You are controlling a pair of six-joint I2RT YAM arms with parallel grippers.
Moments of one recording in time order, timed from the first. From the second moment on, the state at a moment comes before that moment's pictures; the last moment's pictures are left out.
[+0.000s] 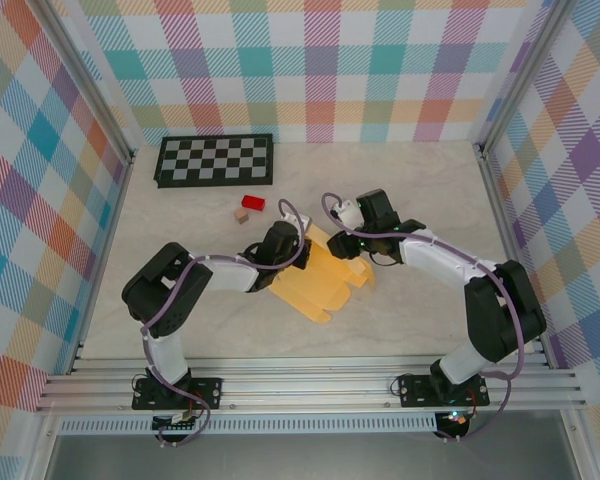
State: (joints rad) left arm -0.70 1.84 0.88 0.39 -0.15 -0.19; right arm 0.51 1.56 1.01 -0.32 -0.30 -0.05
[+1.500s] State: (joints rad) left arm -0.74 1.88 0.95 0.28 -0.50 -0.30; right arm 0.49 1.64 1.24 -0.57 -0.13 0.38
